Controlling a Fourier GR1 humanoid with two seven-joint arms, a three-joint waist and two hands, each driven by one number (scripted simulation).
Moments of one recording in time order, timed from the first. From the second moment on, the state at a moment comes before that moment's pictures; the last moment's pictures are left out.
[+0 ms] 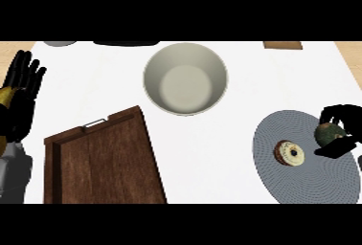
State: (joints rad) left arm -0.27 0.30 0.23 -1.52 0.14 0.00 0.03; right arm -0.32 -0.55 -0.08 -1.03 0.91 0.18 -0.08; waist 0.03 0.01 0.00
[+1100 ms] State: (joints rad) left arm -0.29 0.28 0.23 -1.49 0.12 0.00 0.02; right arm -0.92 -0.85 -0.19 -0.51 0.87 0.23 -0.71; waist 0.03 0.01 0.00
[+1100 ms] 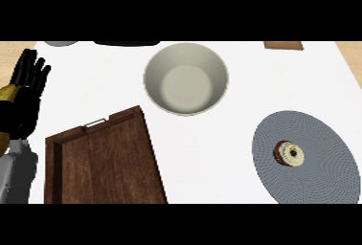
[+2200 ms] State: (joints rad) left arm -0.25 0.28 0.25 -1.50 0.11 0.00 0.01; right arm -1.24 -0.50 -0.21 -0.76 0.62 0.65 -0.27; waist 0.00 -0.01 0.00
